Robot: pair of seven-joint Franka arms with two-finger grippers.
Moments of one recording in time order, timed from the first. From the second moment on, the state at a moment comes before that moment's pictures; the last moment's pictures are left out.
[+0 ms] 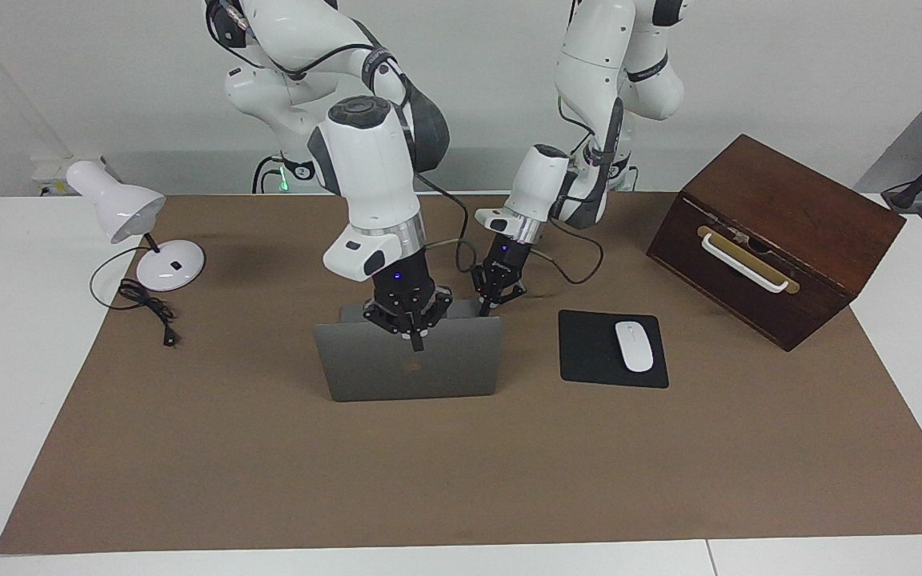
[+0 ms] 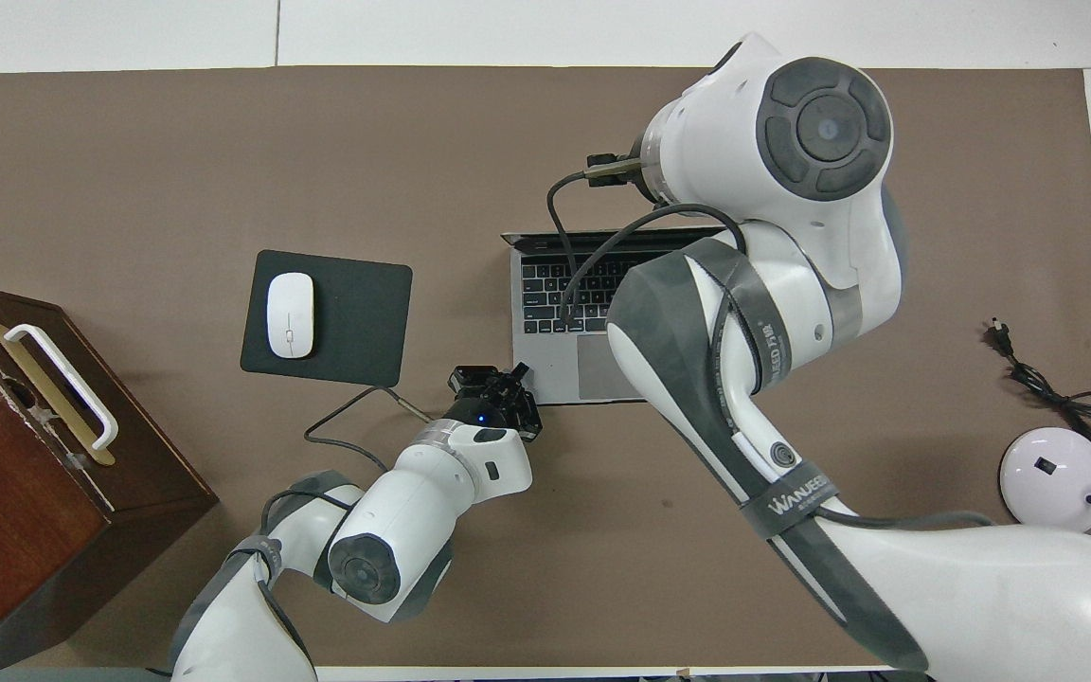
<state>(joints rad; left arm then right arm) -0.80 0.28 0.05 -2.48 -0.14 3.48 0.11 0.39 0.39 0.02 -1.44 -0.01 2.17 0.32</state>
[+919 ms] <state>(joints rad) -0.81 0.28 0.05 -2.48 -0.14 3.48 0.12 0.35 0.39 0.02 -1.44 0.03 2.07 0.26</state>
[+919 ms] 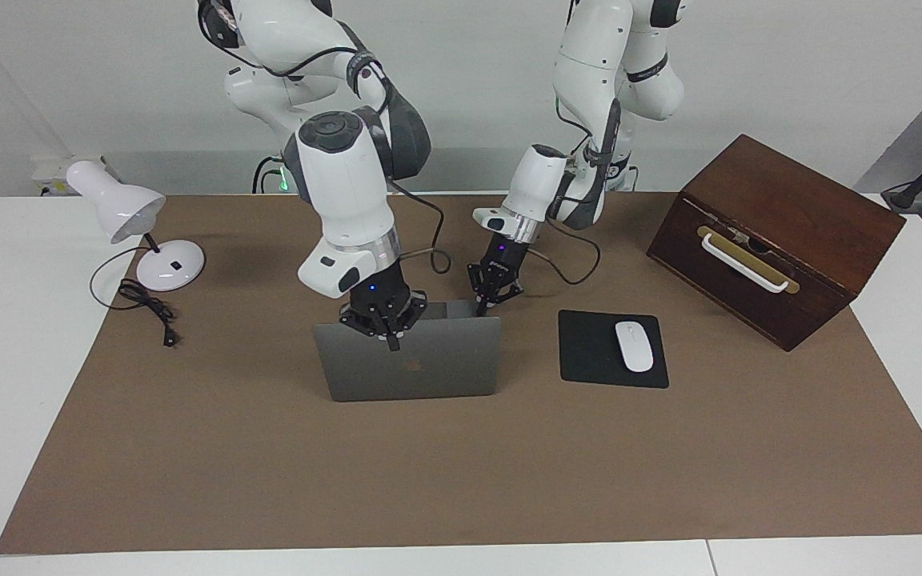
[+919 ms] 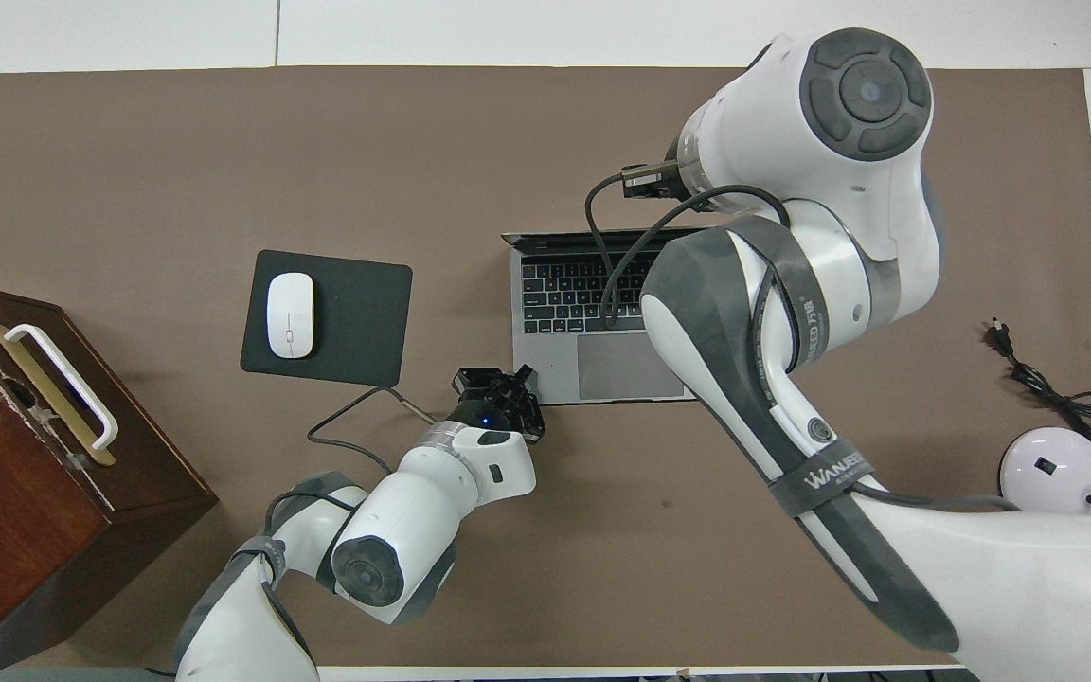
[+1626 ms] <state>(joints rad) -0.82 0.29 0.06 -2.48 -0.14 3.50 0.13 0.33 0.39 0.02 -1.44 0.06 2.00 0.24</state>
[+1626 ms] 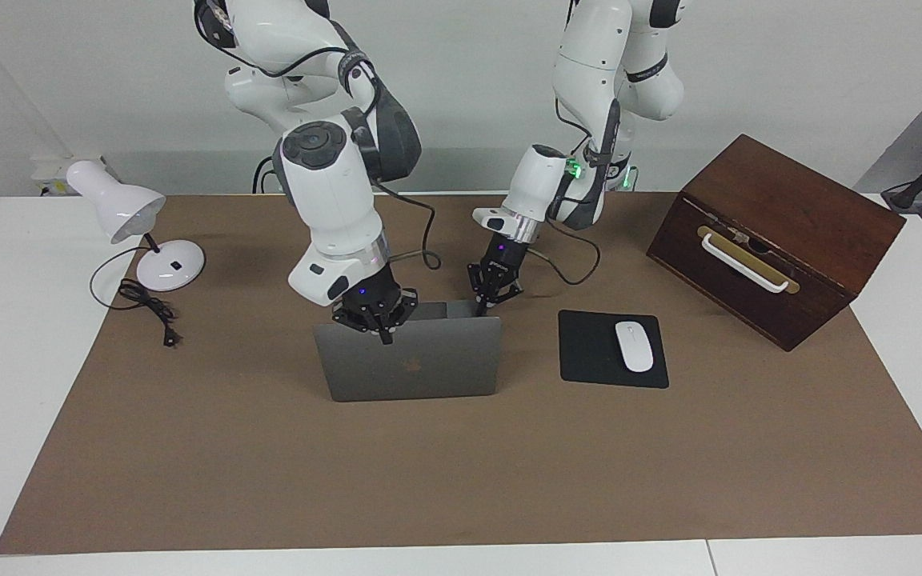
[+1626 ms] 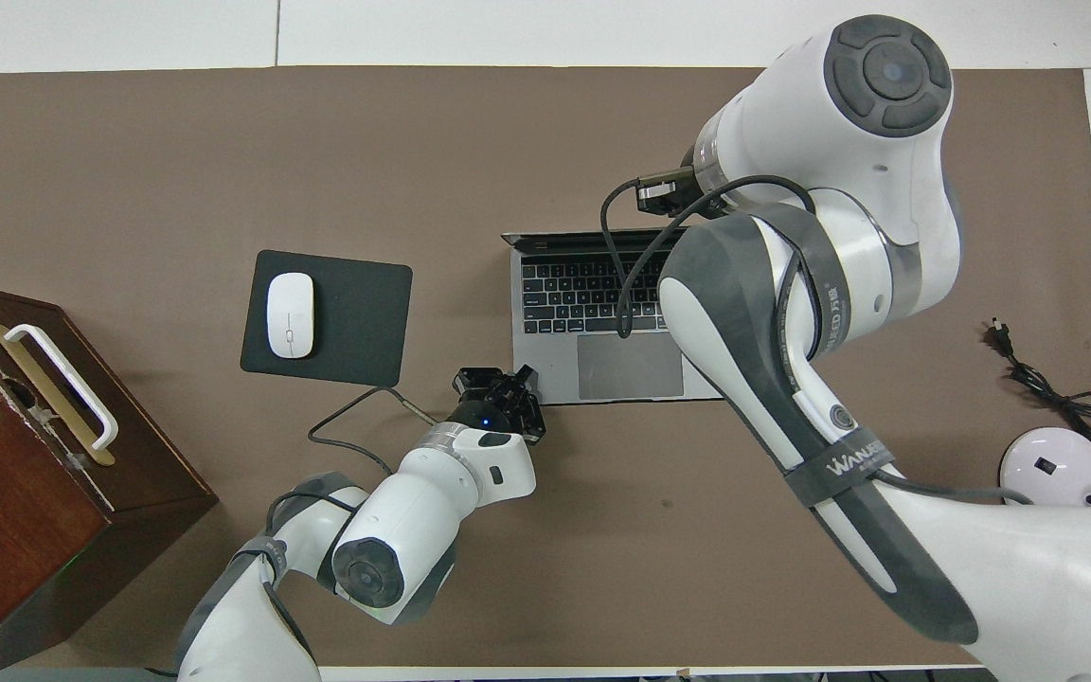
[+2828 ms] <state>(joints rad) -0.82 0.29 0.07 -2.48 -0.14 3.50 0.13 0.32 0.39 0.02 -1.50 0.20 1.86 0.24</state>
